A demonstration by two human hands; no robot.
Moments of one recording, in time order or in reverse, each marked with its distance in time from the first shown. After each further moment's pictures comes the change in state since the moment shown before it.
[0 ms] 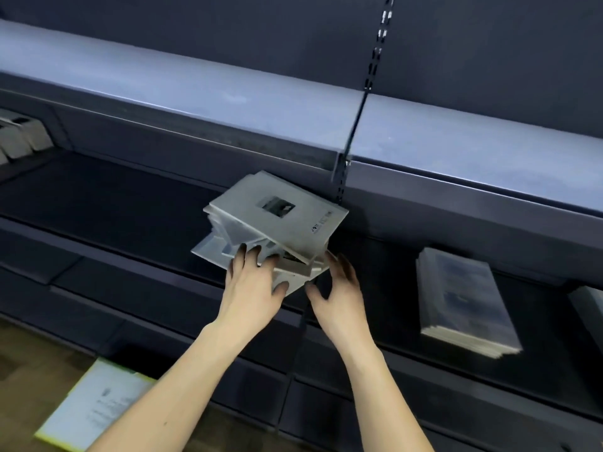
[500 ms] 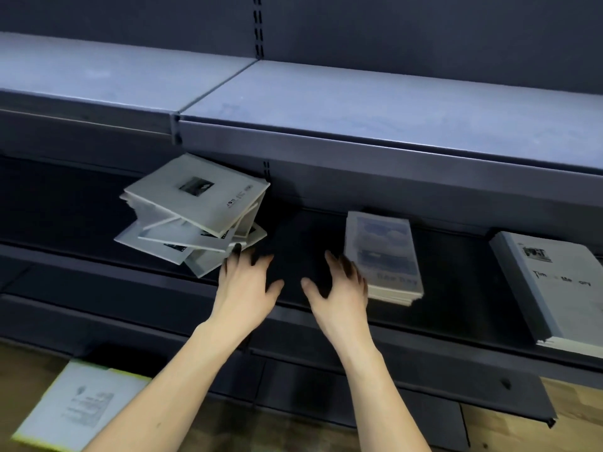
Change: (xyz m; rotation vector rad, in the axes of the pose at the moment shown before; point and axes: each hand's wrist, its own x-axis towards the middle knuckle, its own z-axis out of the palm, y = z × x) left_hand -0.037 0.143 0.053 0.062 -0.116 0.038; right_hand -0.055 0.103 -0.117 -0.155 0.105 0.129
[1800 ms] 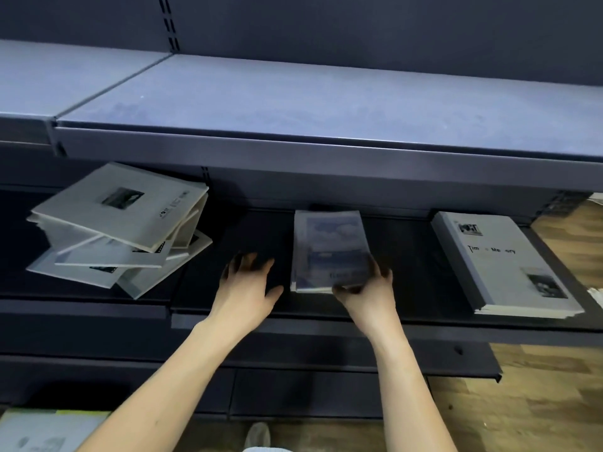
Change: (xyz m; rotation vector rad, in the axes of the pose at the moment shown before) left_hand 0.027 0.067 0.030 0.061 -0.222 0.161; right_hand 0.011 0.084 -0.087 0.188 -0.038 0.407
